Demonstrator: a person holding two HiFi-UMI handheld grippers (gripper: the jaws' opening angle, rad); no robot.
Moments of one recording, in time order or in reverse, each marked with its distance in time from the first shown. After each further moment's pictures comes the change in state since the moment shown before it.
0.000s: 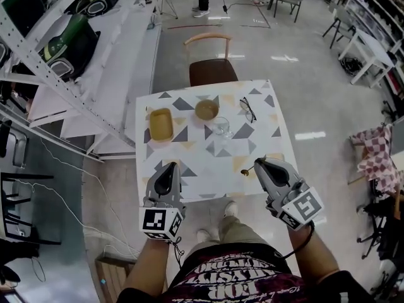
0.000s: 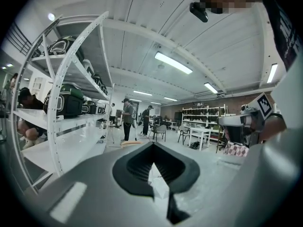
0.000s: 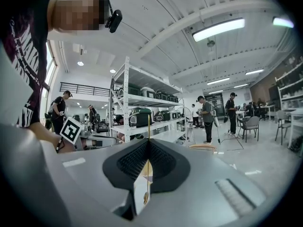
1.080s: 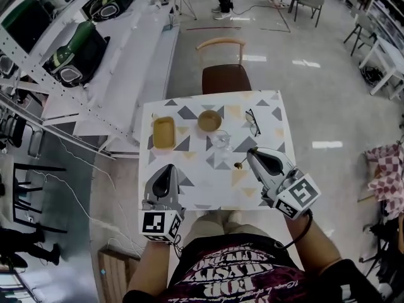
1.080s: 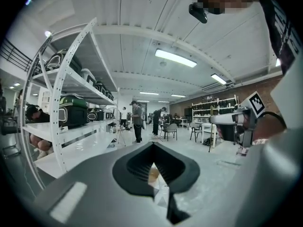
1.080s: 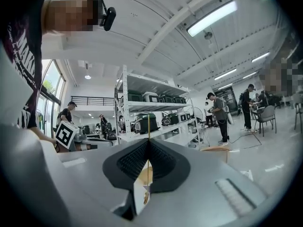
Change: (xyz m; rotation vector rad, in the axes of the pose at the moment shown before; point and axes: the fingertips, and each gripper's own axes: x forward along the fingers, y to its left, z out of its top) left arm 0.045 -0.021 0.026 0.074 0.006 0.149; right arm 0.041 -0.081 0.016 0.067 -0.061 0.168
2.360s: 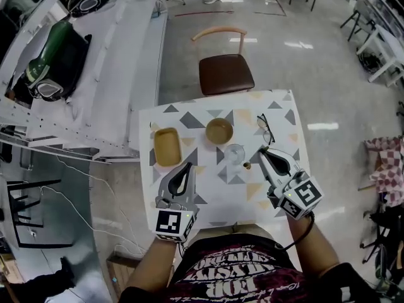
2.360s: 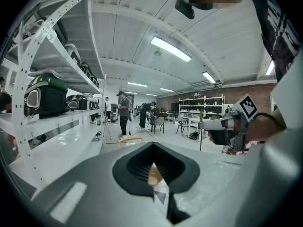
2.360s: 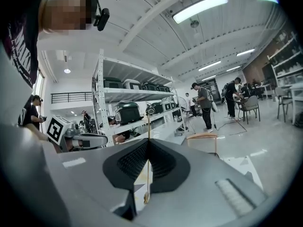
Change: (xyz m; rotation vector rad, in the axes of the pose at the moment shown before) left arm 0.114 0.047 -0.036 -0.006 0.095 -0.201; right arm 0.094 -0.074 -0.061 0.100 0.099 -0.187
